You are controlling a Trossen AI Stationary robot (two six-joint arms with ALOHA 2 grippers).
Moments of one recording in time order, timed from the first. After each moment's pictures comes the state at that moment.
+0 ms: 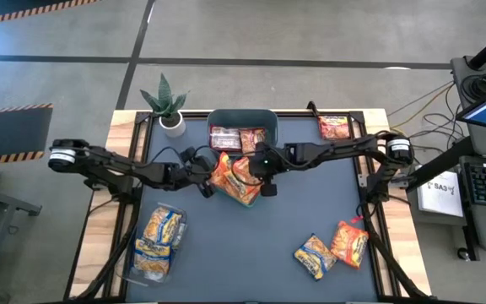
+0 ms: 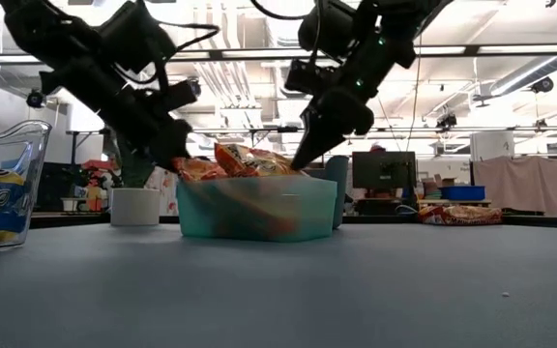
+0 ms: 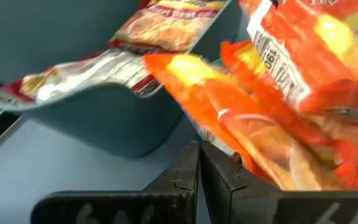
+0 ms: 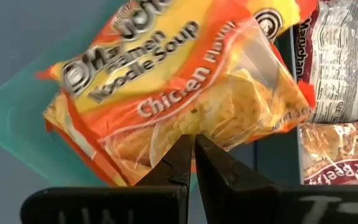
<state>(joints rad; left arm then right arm) 0.00 1.36 0.52 0.11 -0.56 -0.22 -0.12 1.74 1.17 -0.30 0.00 -0.29</state>
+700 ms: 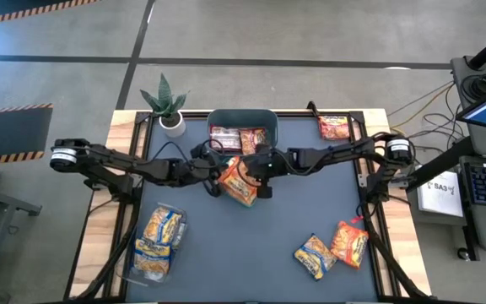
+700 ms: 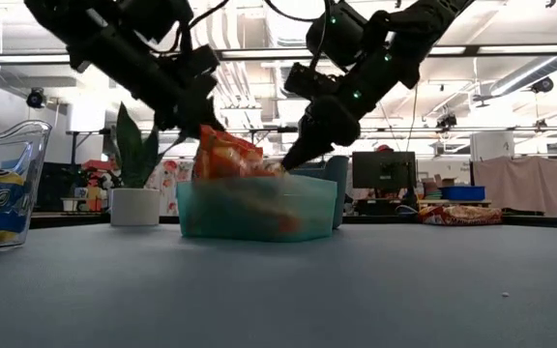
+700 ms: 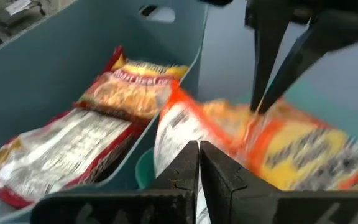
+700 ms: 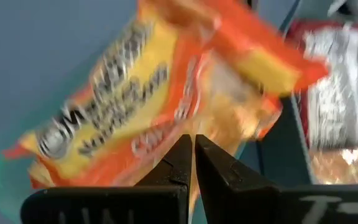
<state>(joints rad) 0.00 1.38 0.66 0.12 -0.46 -0.17 -0.11 1.75 1.05 0.00 0.00 -0.23</state>
